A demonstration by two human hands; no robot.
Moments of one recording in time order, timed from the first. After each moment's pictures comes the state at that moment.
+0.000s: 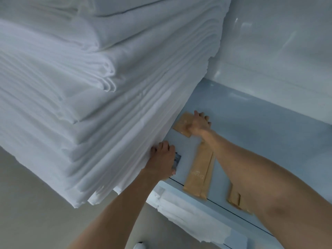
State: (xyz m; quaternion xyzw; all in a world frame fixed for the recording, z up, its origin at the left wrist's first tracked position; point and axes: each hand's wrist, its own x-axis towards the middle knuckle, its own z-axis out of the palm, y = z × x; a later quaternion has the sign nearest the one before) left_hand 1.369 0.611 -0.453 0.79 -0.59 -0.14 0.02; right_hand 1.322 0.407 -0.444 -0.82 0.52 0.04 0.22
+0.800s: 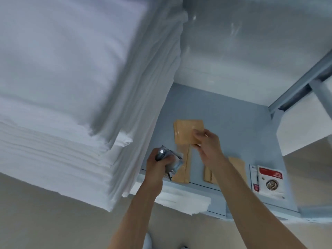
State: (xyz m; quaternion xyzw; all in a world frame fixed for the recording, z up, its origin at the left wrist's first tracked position) left_hand 1.328 0.661 -0.337 0.57 -0.14 -0.53 0.61; right_hand 1.210 0.534 -0.303 -0.38 0.54 -0.39 0.65
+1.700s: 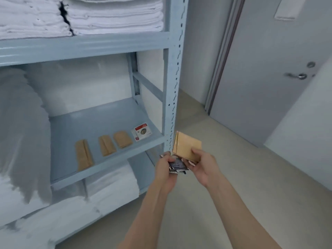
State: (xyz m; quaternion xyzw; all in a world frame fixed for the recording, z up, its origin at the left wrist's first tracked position) left_hand 0.949 0.938 -0.200 0.38 -0.17 -0.81 0.42; right_hand 0.840 0.970 -0.182 -0.02 0.49 -0.68 0.54
